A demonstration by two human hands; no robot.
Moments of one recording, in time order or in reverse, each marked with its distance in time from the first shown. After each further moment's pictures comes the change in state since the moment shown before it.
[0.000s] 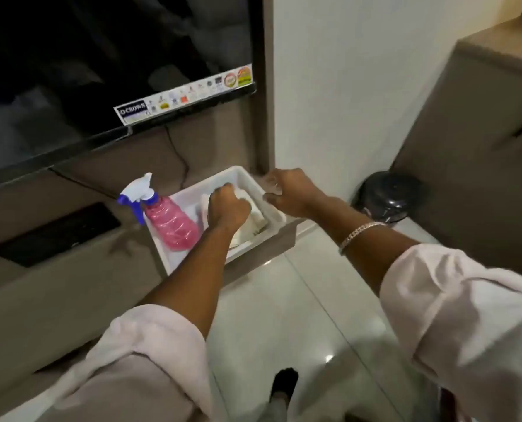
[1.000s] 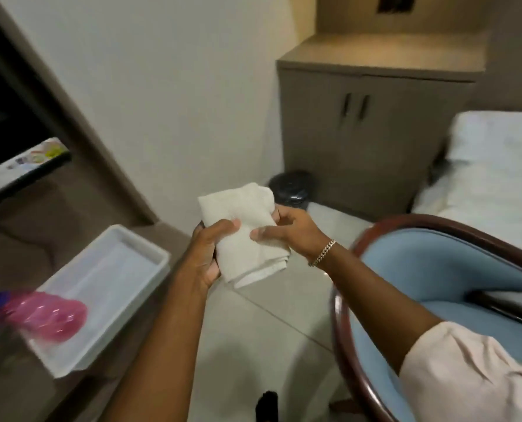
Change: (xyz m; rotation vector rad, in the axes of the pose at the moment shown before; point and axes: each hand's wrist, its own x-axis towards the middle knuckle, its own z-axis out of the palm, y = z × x) left_hand -0.162 0.133 0.088 -1.009 -0.902 -0.038; right_hand -0.249 0.116 -0.092 0.886 0.378 0.434
